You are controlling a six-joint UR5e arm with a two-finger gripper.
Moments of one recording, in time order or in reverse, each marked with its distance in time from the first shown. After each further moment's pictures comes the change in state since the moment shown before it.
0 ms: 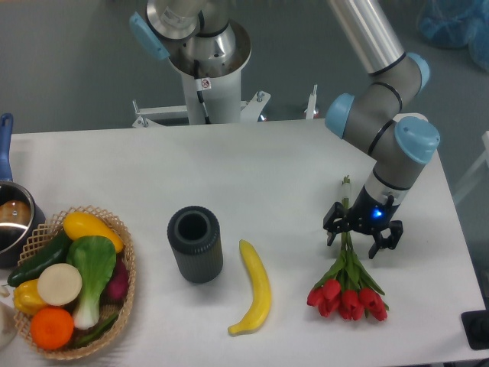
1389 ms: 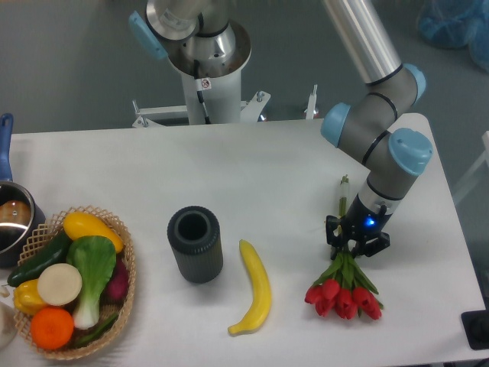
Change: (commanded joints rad) arm -0.011 -0.008 0.002 0.006 -0.002 -0.031
